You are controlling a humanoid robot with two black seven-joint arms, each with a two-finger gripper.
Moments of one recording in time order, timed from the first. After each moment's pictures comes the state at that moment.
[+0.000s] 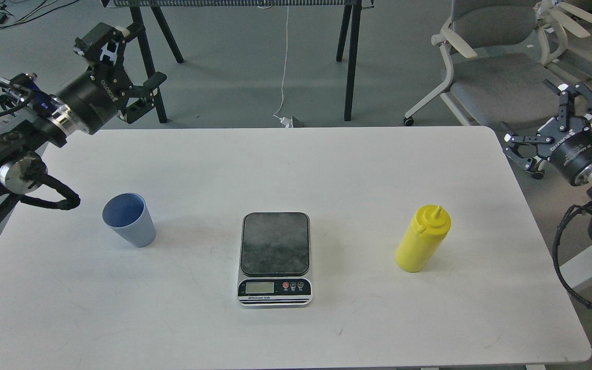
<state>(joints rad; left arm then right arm) -0.88 0.59 -0.47 -0.79 0.32 -0.49 -0.49 0.55 -0.67 0.84 0.87 0.13 0.49 0.09</state>
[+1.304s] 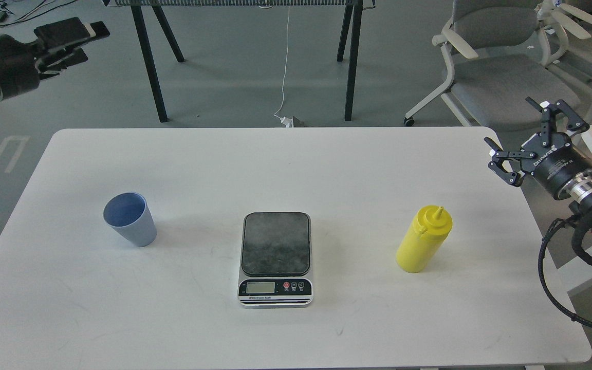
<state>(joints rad) -1.06 0.82 -0.55 -0.83 1.44 -0.49 -0.49 0.51 -0.63 0.83 0.87 0.13 0.49 0.10</state>
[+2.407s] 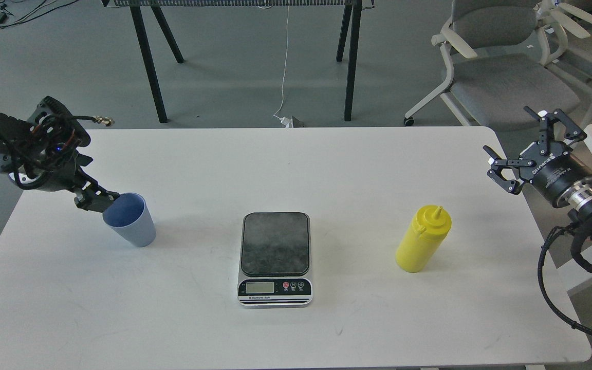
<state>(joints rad) -1.18 0.83 0.06 -1.04 2.18 -0.42 -0.49 0.49 -0.63 0.83 0.88 0.13 0.49 0.10</state>
